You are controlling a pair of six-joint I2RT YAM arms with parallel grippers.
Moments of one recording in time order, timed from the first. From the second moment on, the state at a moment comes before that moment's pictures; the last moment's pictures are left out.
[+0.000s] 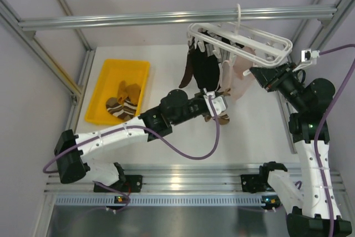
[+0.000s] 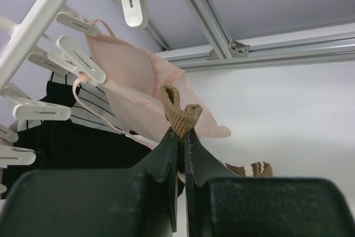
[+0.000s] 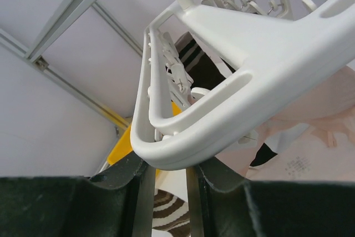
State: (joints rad) left arm -1.09 1.34 1.14 0.21 0.04 0.52; right arm -0.06 0.77 0.98 -0.07 -0.60 0.69
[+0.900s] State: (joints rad) left arm -1.10 1.59 1.31 0.36 -0.04 0.45; right arm -0.06 0.75 0.96 -0.05 -0.59 0.70
